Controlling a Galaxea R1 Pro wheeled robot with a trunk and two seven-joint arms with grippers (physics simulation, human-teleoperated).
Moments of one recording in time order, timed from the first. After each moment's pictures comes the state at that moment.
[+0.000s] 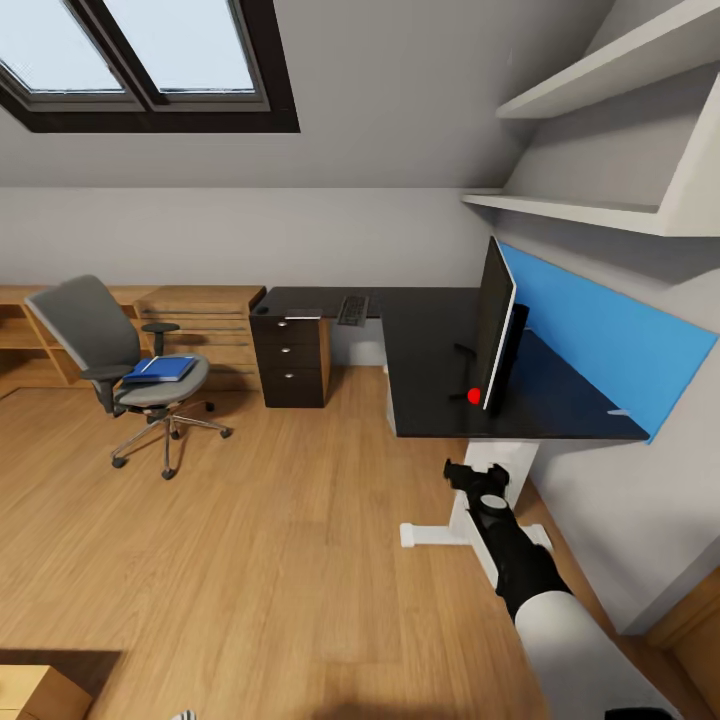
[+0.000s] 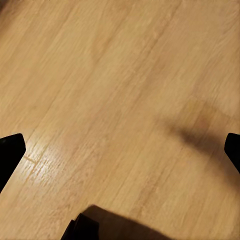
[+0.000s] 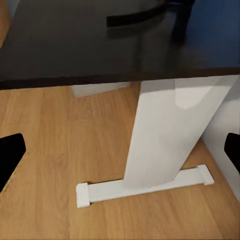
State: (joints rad) left arm -0.19 -0.05 0.60 -0.47 -0.07 -0.09 -0.08; right arm -0.71 0.07 0.01 -0.78 0.02 0.15 -0.27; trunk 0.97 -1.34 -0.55
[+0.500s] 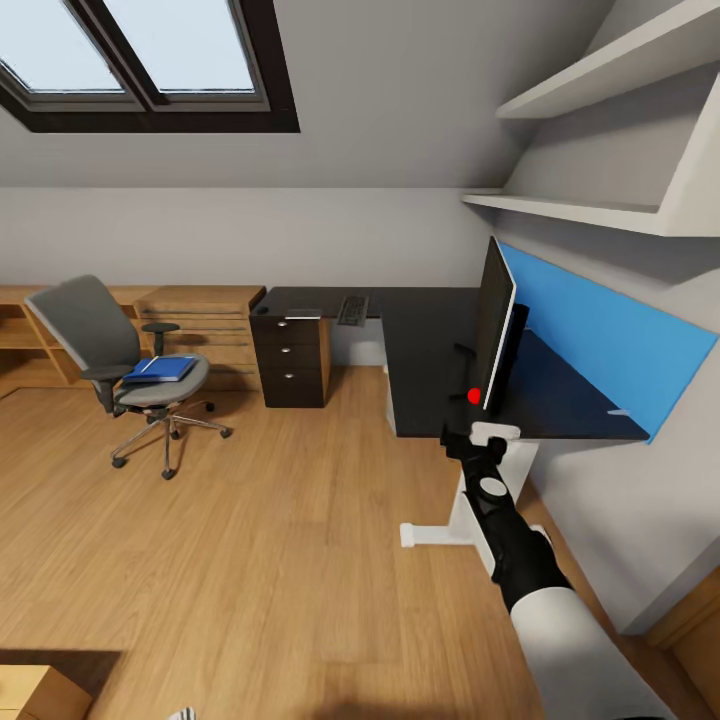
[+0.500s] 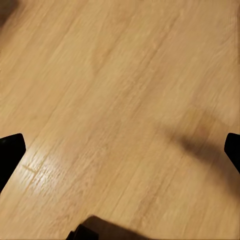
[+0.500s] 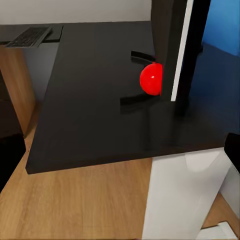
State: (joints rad) left arm -0.19 -0.05 0.60 -0.47 -0.07 -0.13 -0.08; right arm -0.70 0.09 0.03 -0.93 0.02 0.06 -0.27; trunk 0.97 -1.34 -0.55
